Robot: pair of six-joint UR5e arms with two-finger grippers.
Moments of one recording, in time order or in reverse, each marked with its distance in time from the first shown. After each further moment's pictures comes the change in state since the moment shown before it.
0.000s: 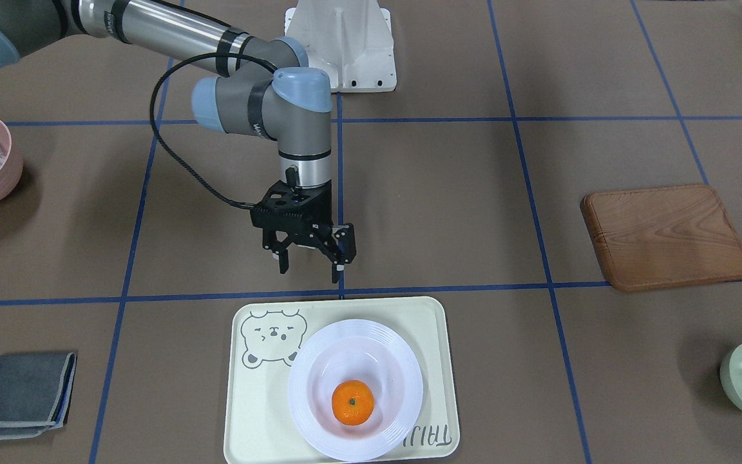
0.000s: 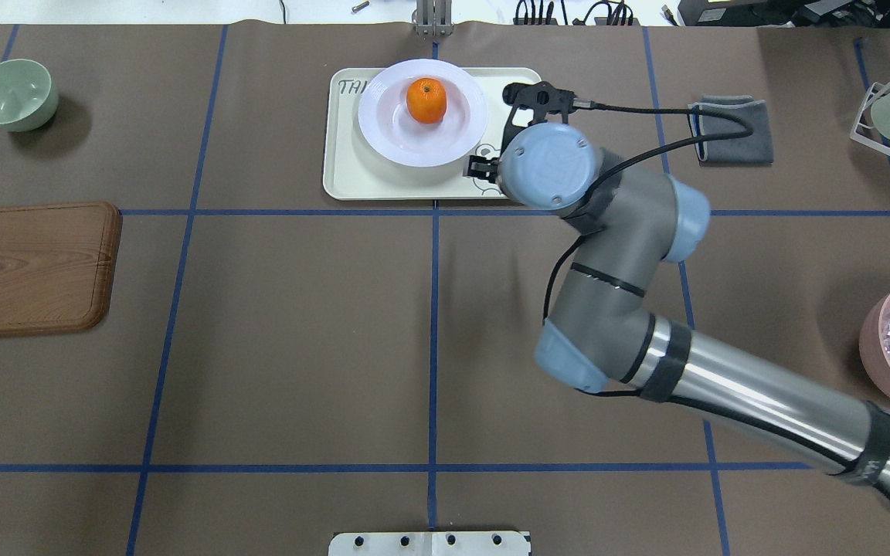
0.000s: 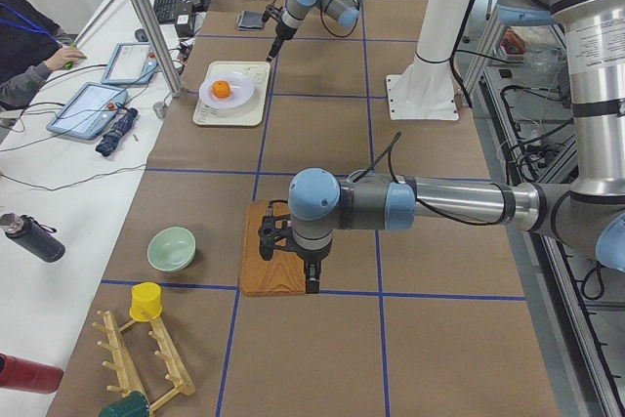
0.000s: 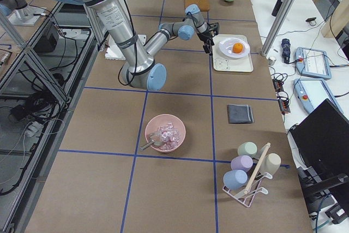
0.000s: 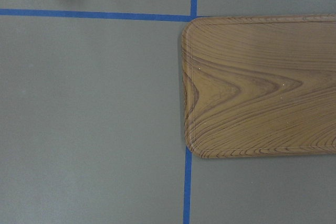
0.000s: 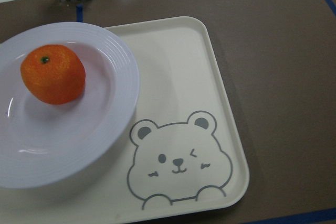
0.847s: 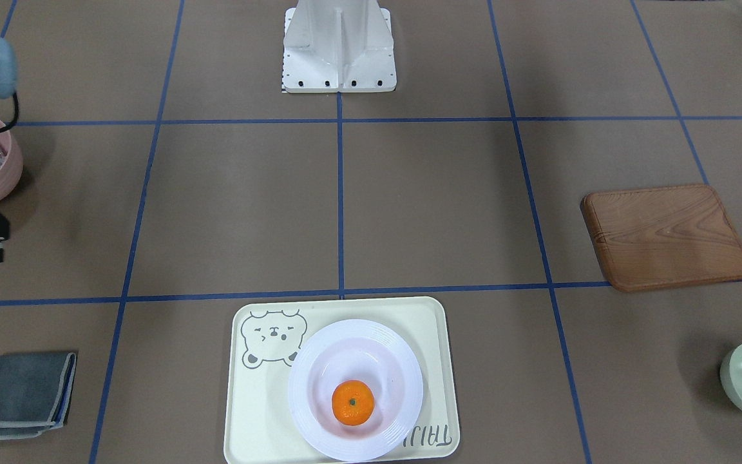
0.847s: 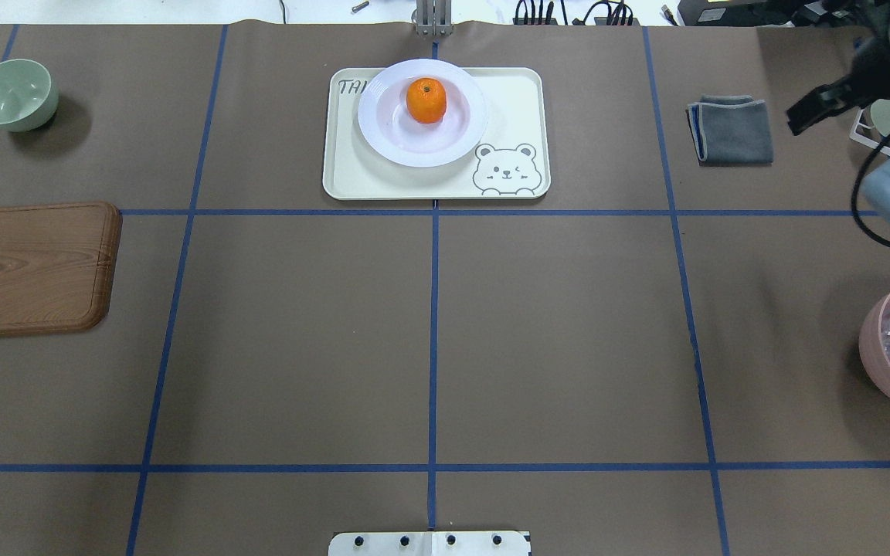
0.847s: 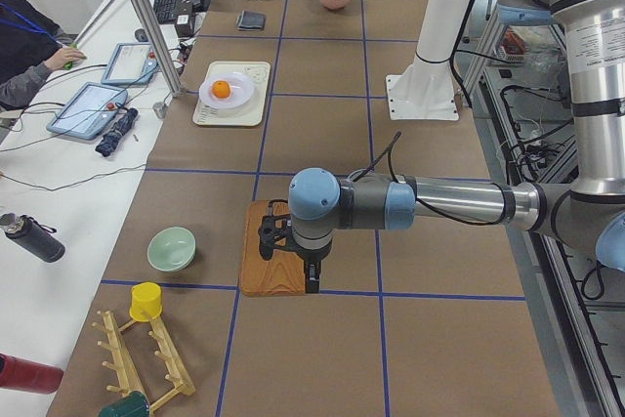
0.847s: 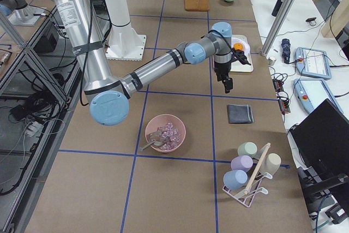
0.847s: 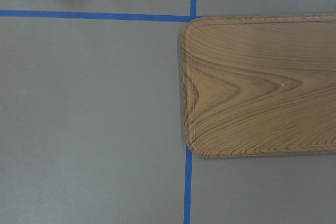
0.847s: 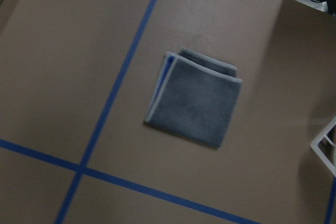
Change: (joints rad) left arm 0.000 0.000 0.000 0.000 0.000 0.003; right arm 0.588 -0.400 0.202 -0.198 0.541 -1.060
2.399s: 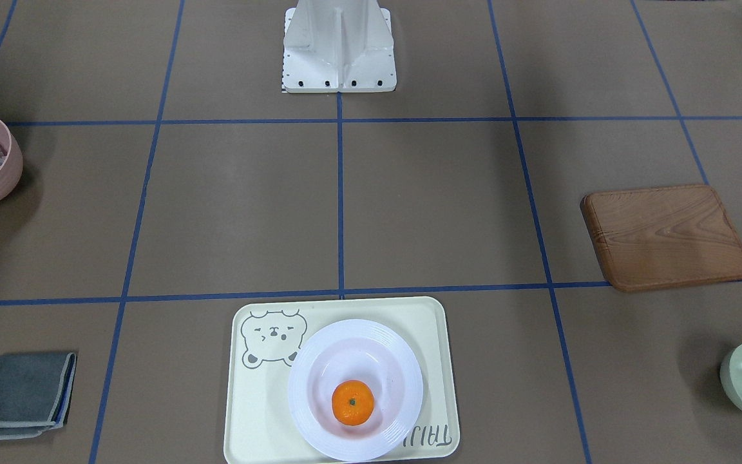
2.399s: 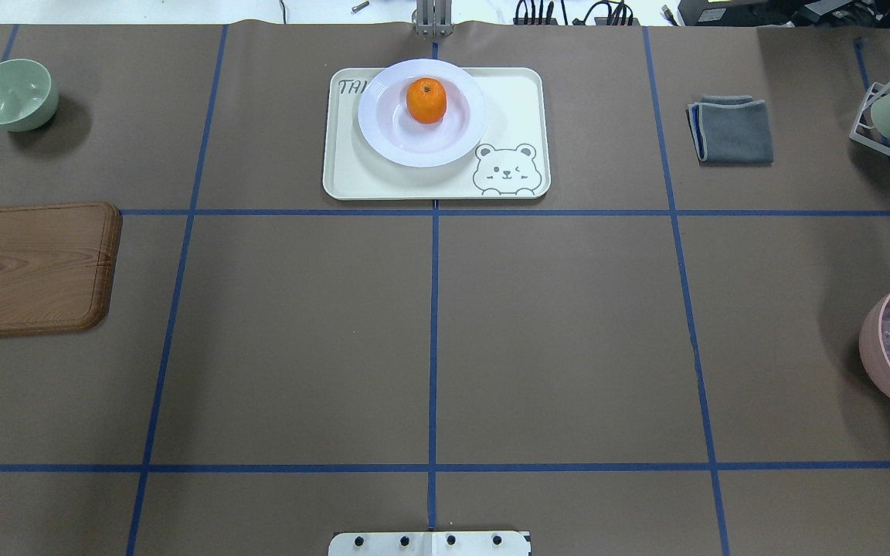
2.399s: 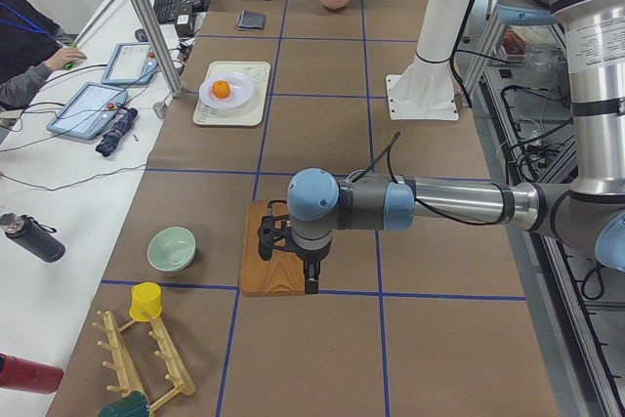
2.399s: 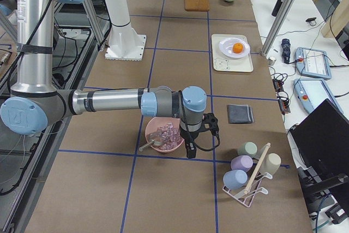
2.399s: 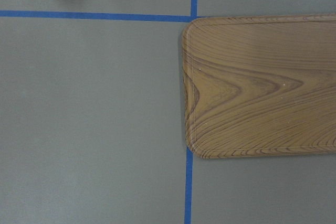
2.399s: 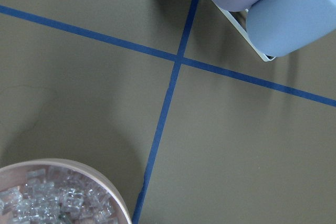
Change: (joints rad) left arm 0.000 -0.003 0.006 0.000 0.000 0.003; right arm 0.313 -0.373 -0.024 -0.056 0.167 -0.369
